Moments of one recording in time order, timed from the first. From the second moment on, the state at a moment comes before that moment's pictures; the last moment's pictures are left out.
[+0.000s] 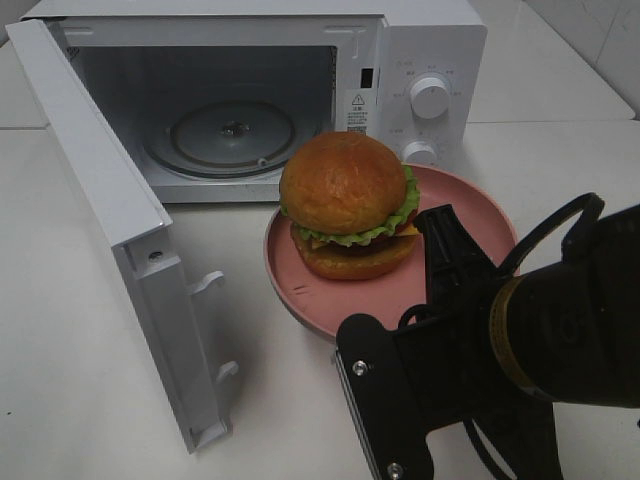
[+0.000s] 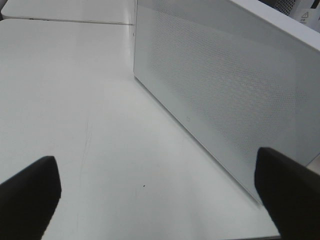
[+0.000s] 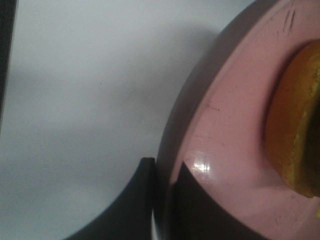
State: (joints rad) left arm 0.04 -0.01 -0.50 -0.17 1.04 0.10; right arm 1.13 1.37 -0.65 -0.75 0.62 -0.21
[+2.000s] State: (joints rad) left arm 0.04 -0.01 -0.50 -0.17 1.04 0.10; right arm 0.59 1.38 -0.65 0.22 0.25 -1.81
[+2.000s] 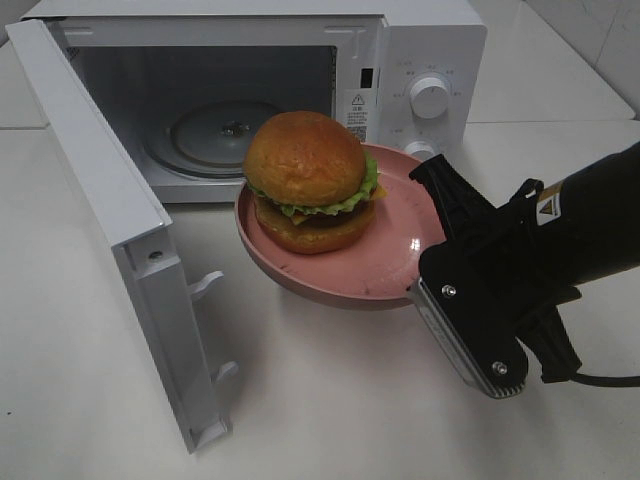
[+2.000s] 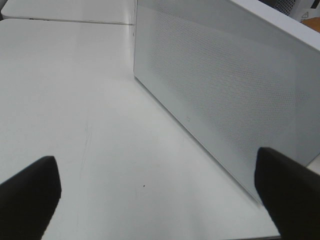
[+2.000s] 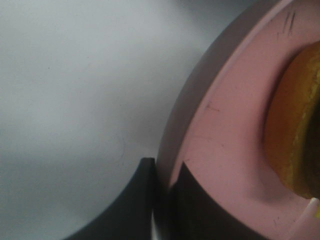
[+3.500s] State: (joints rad) left arm 0.04 -0.01 -0.50 -0.17 1.04 0.10; right arm 0.64 1.62 -0.82 0.14 0.22 -1.78
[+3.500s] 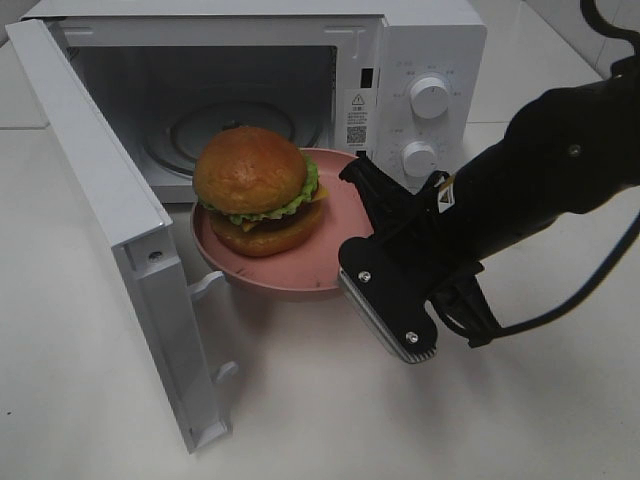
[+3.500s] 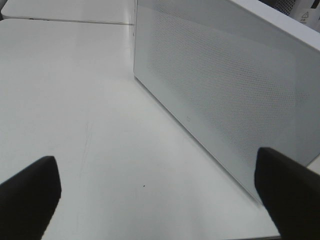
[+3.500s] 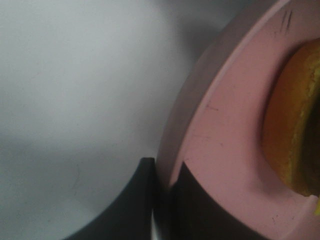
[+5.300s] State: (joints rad) left arm 0.04 -0.01 -0.50 -0.17 1.04 0.10; right arm 0.64 2.06 -1.42 -0.02 0.34 -1.44
